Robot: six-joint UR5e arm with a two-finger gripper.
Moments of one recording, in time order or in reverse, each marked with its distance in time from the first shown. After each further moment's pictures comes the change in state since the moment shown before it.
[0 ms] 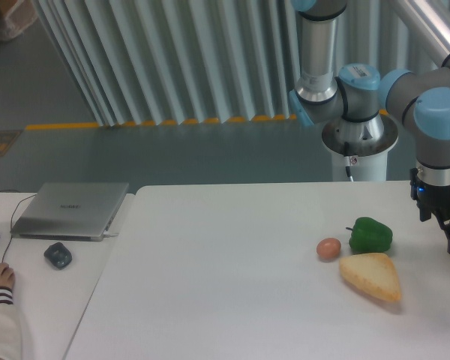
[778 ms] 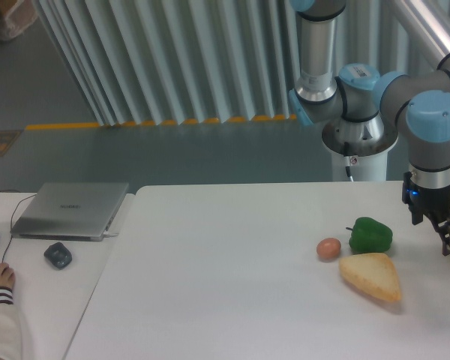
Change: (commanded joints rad) arm -0.021 0.002 -0.037 0.023 -0.009 -0.124
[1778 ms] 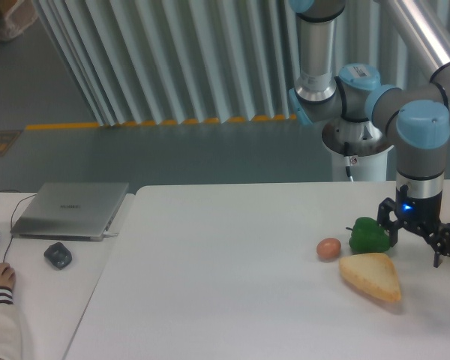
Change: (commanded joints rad) arm -0.034 -0.034 -0.006 0.153 -0.127 -0.592
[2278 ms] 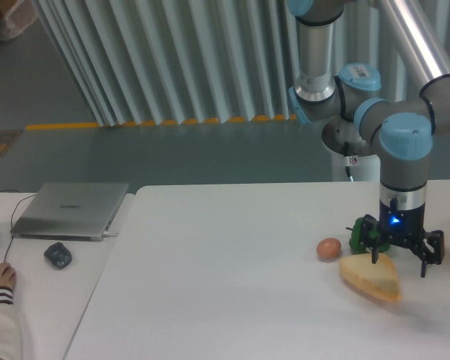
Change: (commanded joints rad) arm -0.049 -0.028 -0.028 0.074 0.020 -0.203
